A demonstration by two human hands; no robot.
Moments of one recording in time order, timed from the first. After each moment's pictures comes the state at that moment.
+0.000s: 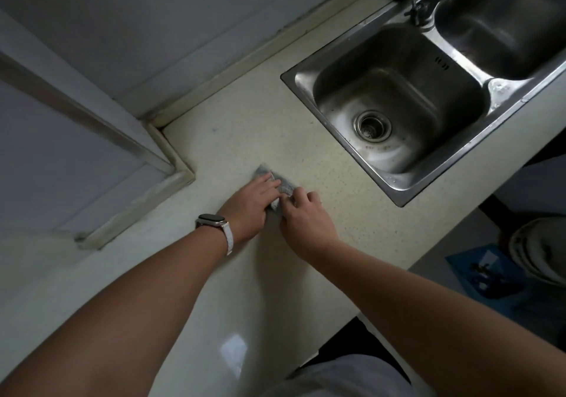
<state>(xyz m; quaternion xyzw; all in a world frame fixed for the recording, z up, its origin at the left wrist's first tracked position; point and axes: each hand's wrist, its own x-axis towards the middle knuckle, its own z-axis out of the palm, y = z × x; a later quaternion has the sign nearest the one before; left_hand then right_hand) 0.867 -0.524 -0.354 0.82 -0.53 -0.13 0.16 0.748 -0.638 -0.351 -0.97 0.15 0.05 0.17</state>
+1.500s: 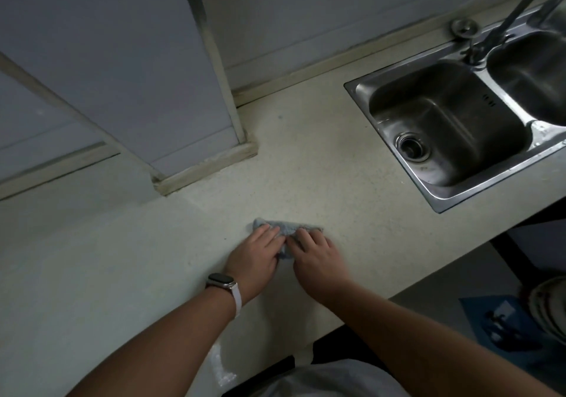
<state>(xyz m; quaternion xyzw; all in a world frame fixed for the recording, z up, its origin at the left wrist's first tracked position) 0.748 -0.379 -0.357 0.90 -0.40 -0.11 0.13 0.673 -0.537 -0.342 -0.99 -0.03 0.09 0.12</state>
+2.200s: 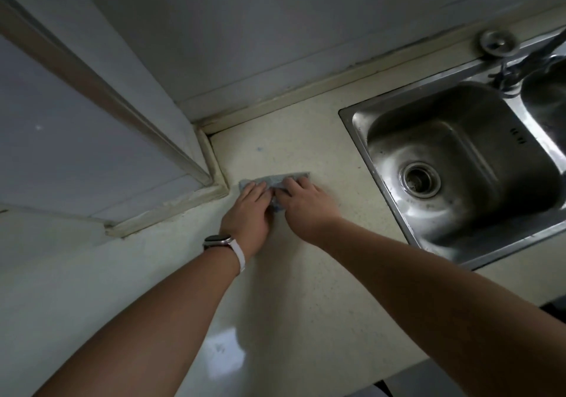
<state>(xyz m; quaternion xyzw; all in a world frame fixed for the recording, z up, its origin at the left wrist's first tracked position) 0.893 -0.510 -0.357 0.95 -0.20 -0.12 0.19 0.868 -0.665 -0.340 -0.98 -0.10 0.12 0.13</state>
